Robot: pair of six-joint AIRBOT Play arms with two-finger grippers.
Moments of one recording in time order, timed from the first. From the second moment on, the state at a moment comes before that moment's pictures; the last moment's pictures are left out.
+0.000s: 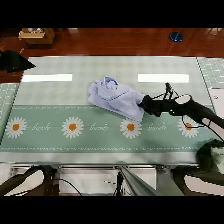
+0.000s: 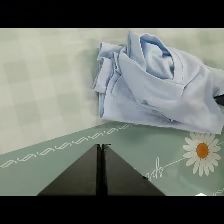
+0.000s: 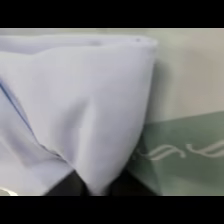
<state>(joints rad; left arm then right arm) 0.25 -1.15 1.47 0.94 -1.45 -1.20 0.15 -1.41 0.70 -0.54 0.61 1.42</state>
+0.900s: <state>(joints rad) 0.25 -1.19 1.47 0.94 -1.45 -1.20 -0.28 -0.95 1.31 -0.96 1.10 1.59</state>
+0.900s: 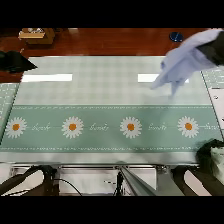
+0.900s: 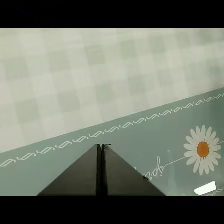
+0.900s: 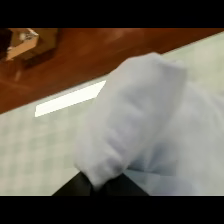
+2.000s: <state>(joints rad) 0.25 -1.28 1.47 0.97 -1.42 -1.14 -0.91 -0.74 1.12 -2.07 1.85 1.51</state>
